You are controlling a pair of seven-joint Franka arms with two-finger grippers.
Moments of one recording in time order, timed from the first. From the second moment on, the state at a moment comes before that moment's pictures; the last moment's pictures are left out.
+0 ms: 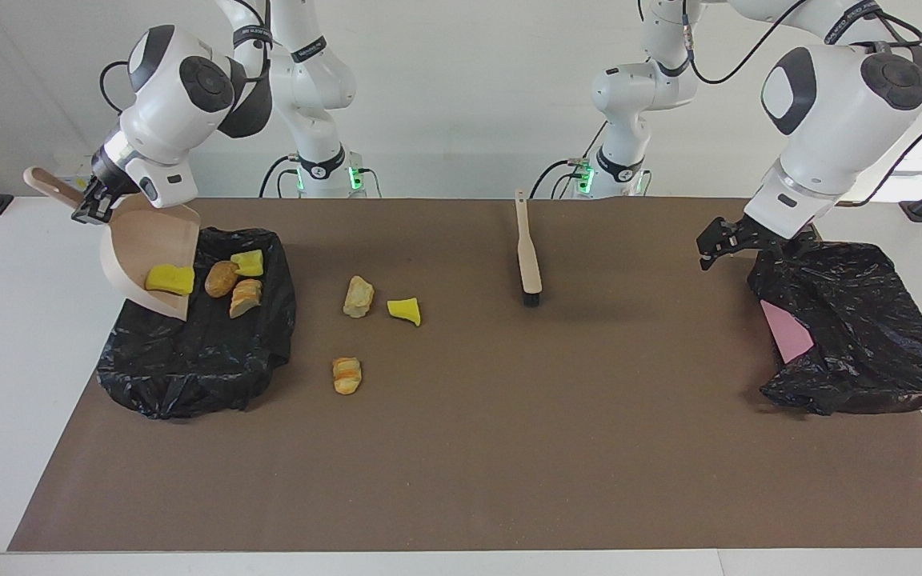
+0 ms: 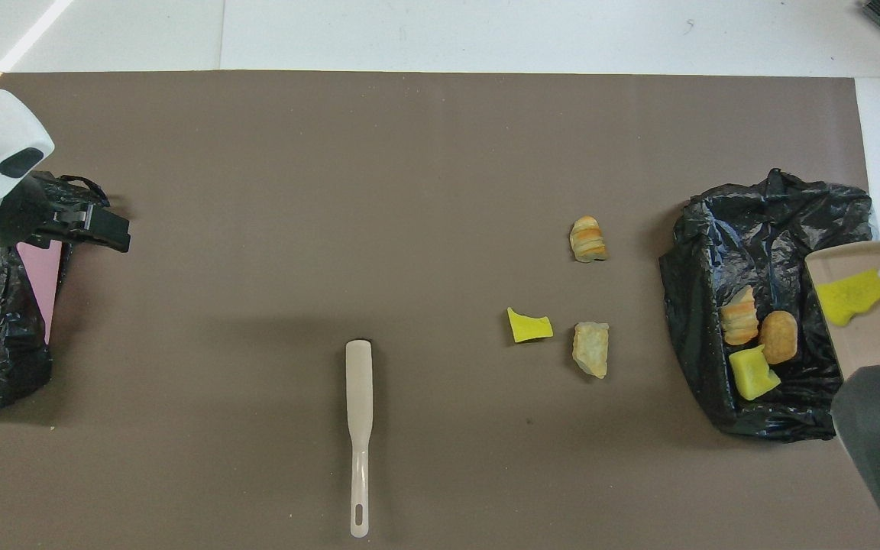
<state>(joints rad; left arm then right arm) 0.08 0.09 -0.16 -1.63 -0.01 1.68 0.03 -0.14 -0.19 0.09 -2.07 -0.99 1.81 -1.49</state>
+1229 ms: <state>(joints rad) -0.05 0.06 -0.04 -1.57 0.01 1.64 0.10 -0.02 -0.18 0.10 -1.90 -0.84 1.61 -1.24</state>
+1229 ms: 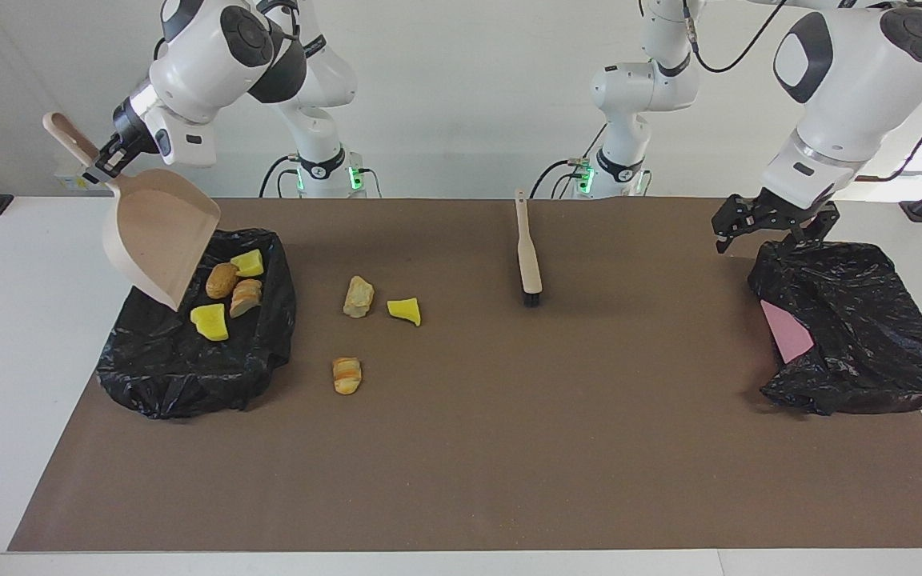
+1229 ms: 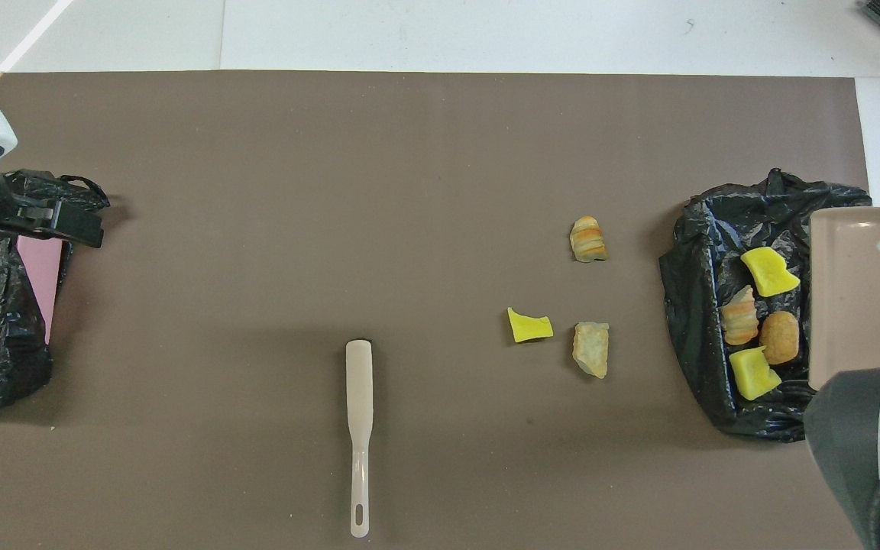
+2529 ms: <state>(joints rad) -0.05 0.00 -0.04 -1.66 -0.02 1.67 0.12 0.39 0.42 0.11 -1.35 -0.18 1.58 0.21</state>
